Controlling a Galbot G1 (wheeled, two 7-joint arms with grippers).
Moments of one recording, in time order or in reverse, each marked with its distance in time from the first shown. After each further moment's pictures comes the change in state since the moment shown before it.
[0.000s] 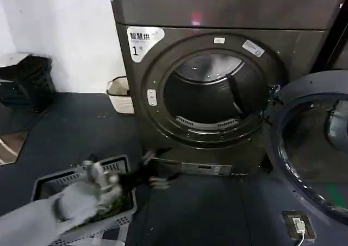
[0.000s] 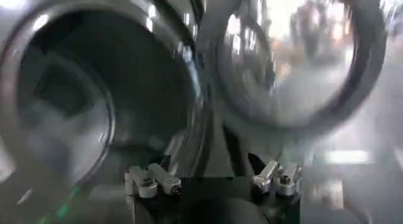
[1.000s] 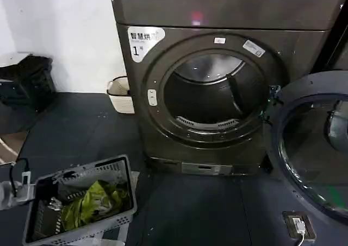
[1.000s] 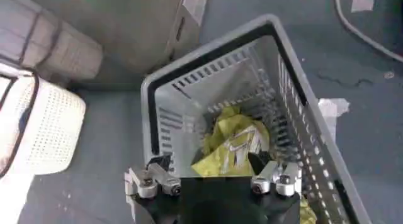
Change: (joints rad) left arm 0.166 0.433 -0.170 0.253 0.396 0.059 0.327; right arm 0.033 0.006 -0.052 -0.014 -0.021 0.016 -0.002
